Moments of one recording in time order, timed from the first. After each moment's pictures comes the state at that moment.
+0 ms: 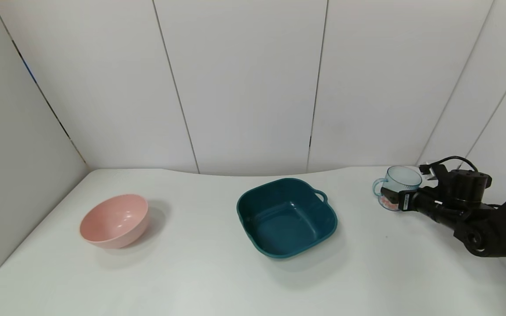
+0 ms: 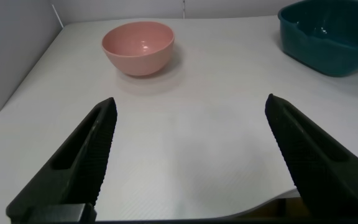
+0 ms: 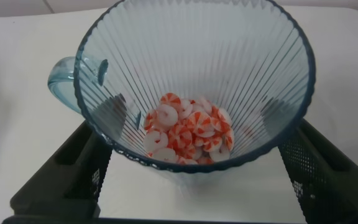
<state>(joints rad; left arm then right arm) 0.00 0.00 0.00 0.00 0.00 0.02 -0.09 2.27 -0.93 -1.05 0.20 -0.01</state>
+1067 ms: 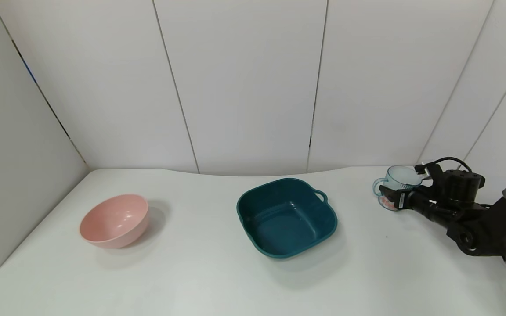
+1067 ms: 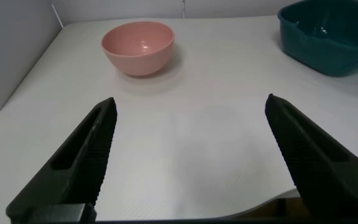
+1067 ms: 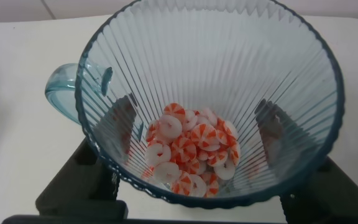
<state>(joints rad) 0.00 0.00 0.00 0.00 0.00 0.02 -0.08 2.31 -0.96 -1.08 0.20 -0.01</state>
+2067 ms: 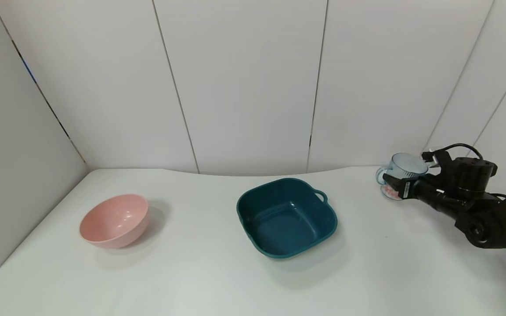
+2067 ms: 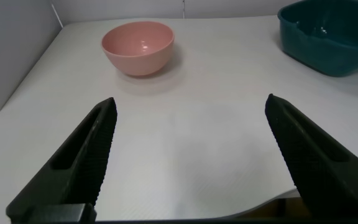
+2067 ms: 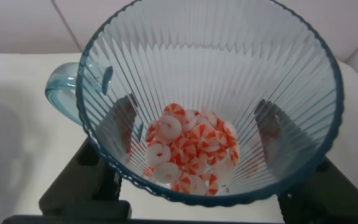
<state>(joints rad) 0.00 0.00 0.00 0.00 0.00 0.02 -0.06 2.19 -0.97 -1.02 0.20 -0.01</state>
